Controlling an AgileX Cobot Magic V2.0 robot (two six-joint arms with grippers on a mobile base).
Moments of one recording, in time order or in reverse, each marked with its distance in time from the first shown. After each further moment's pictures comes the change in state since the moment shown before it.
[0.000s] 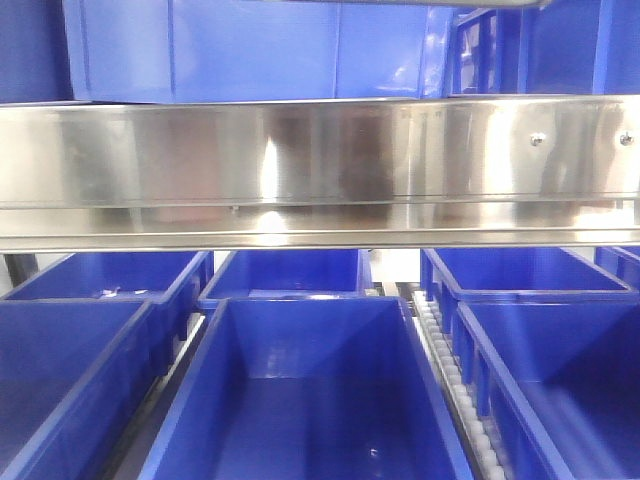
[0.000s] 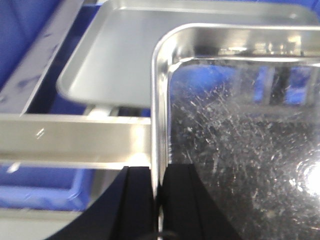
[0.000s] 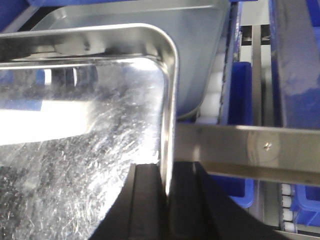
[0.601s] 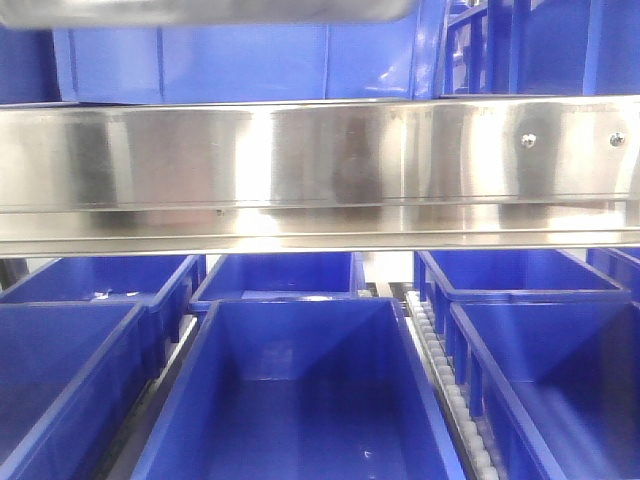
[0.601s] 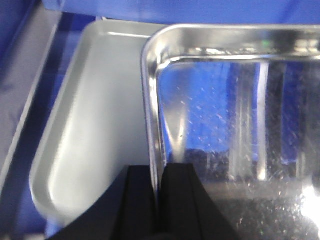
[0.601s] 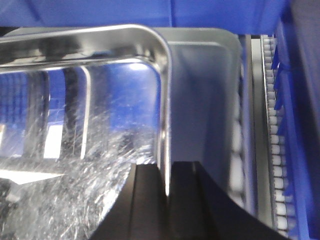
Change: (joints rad) left arm 0.696 0.160 -0.051 -0.494 -0.572 0.673; right arm -0.329 0.502 -0.479 0.350 -0.105 -0.463
